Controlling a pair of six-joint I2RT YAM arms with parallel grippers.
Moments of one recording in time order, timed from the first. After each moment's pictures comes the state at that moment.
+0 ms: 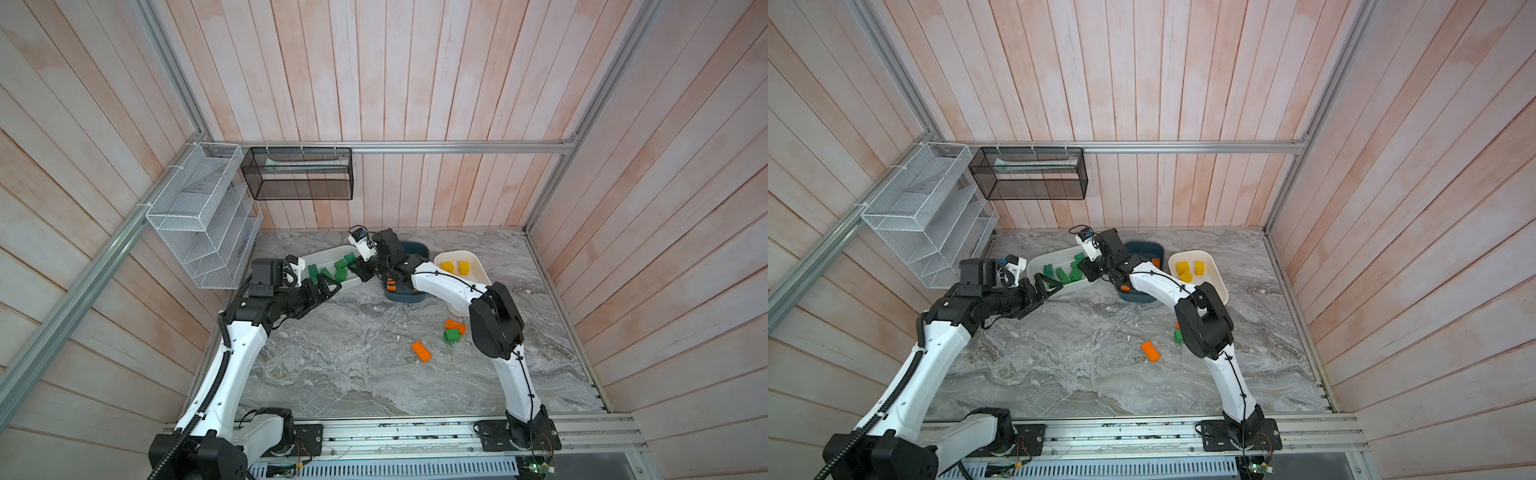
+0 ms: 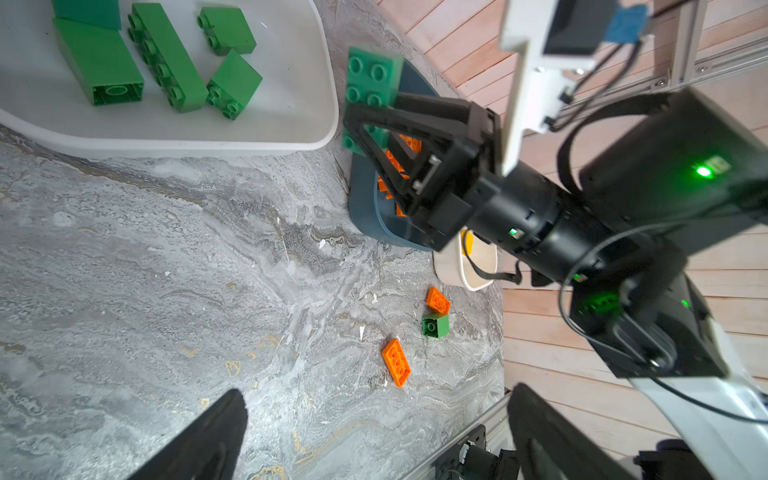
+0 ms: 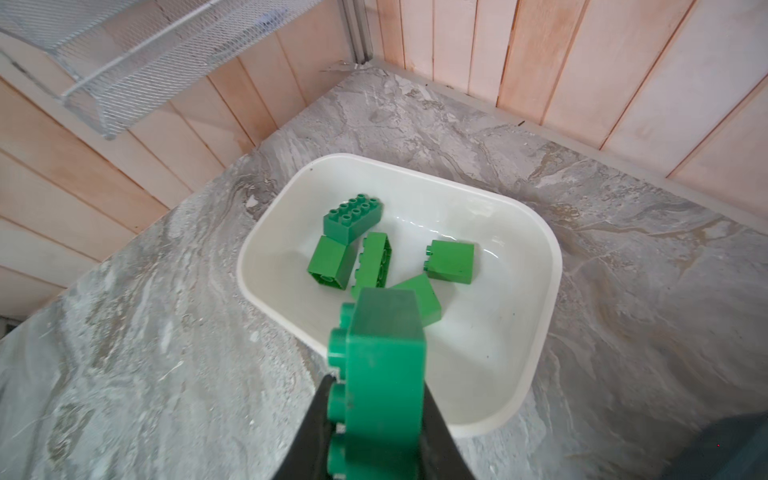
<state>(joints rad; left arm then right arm) -0.06 1.12 1.04 -0.71 0.60 -0.54 0.76 2.27 1.90 -0.17 -0.26 0.11</state>
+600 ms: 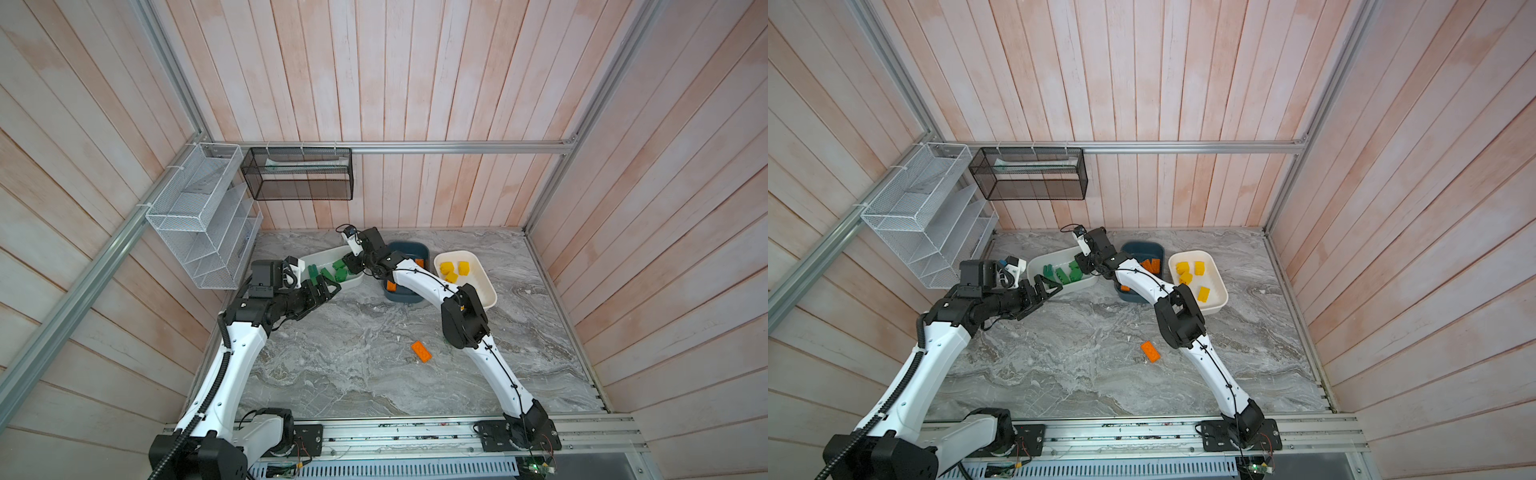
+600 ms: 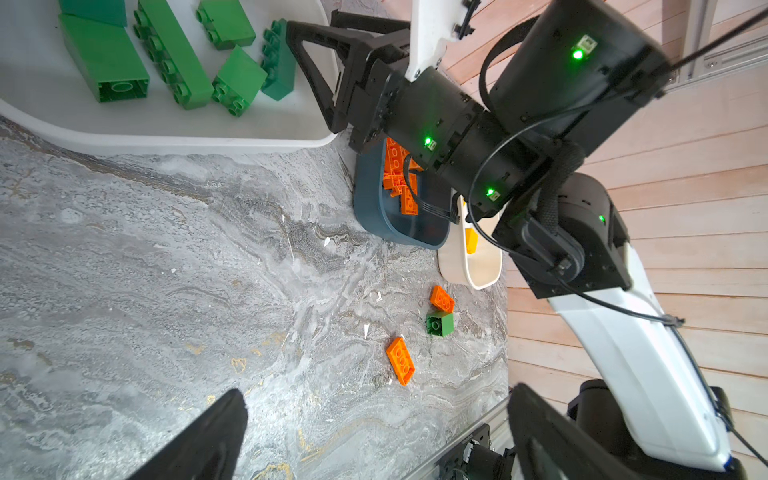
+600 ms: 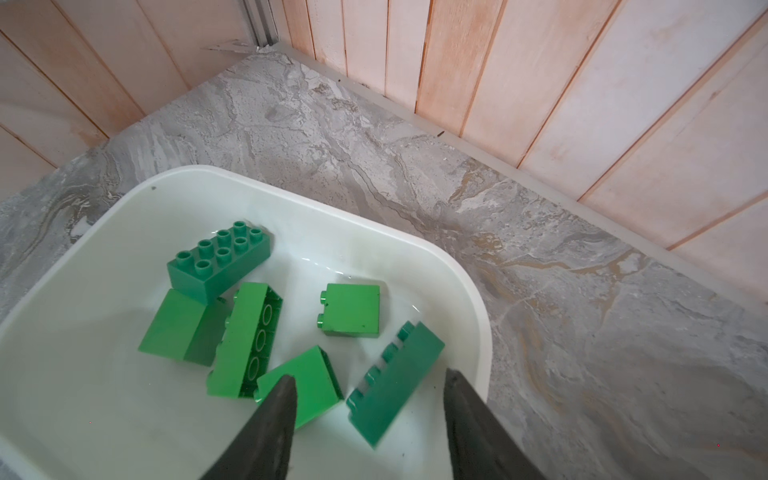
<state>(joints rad) -0.05 1.12 1.03 -0.71 0.60 -0.53 0.76 2.54 2.29 -0.31 -0.07 0.02</state>
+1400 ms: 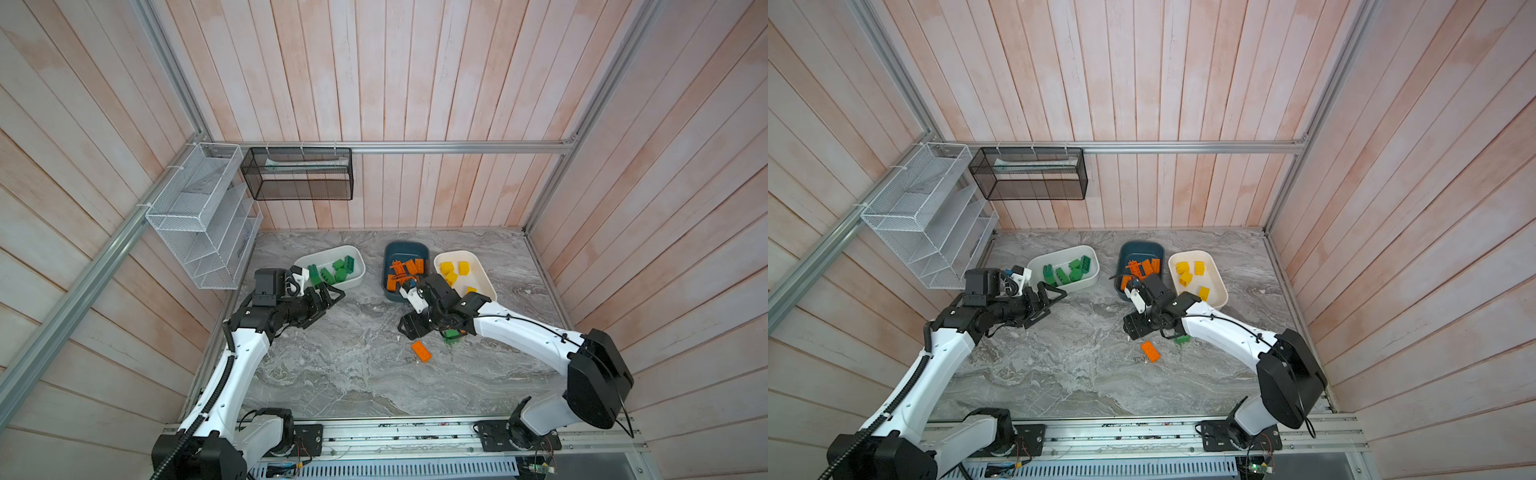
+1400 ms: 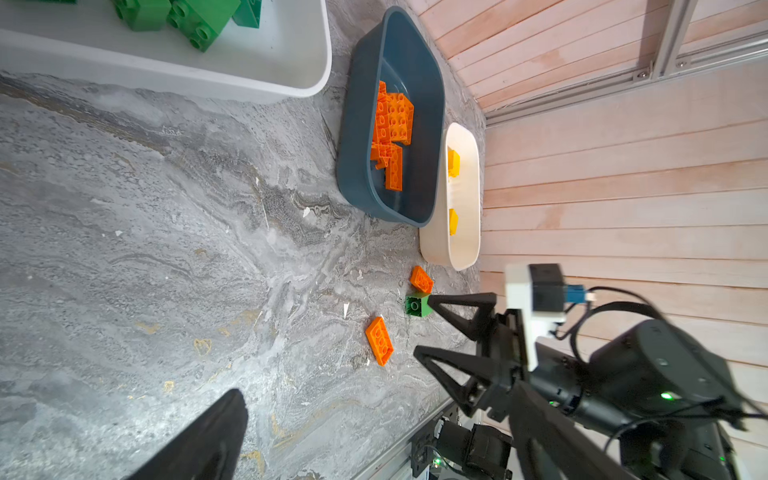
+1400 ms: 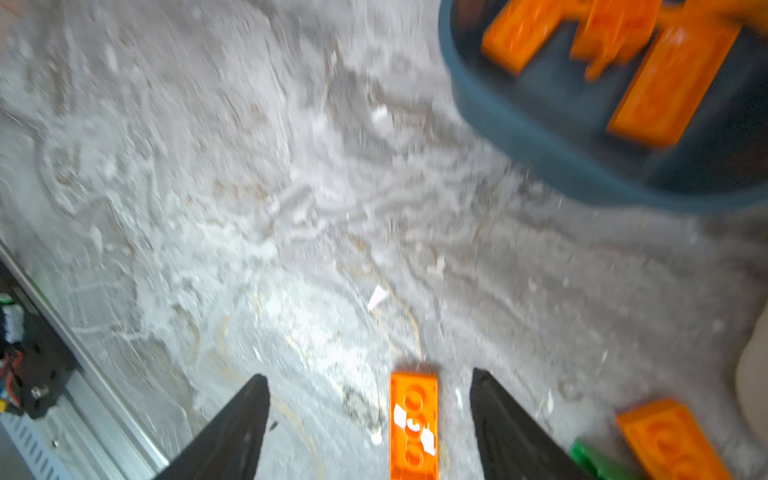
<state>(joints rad) -0.05 1.09 0.91 -0.62 0.70 -0.62 0.79 1.50 1.02 -0.58 -0.14 0.25</state>
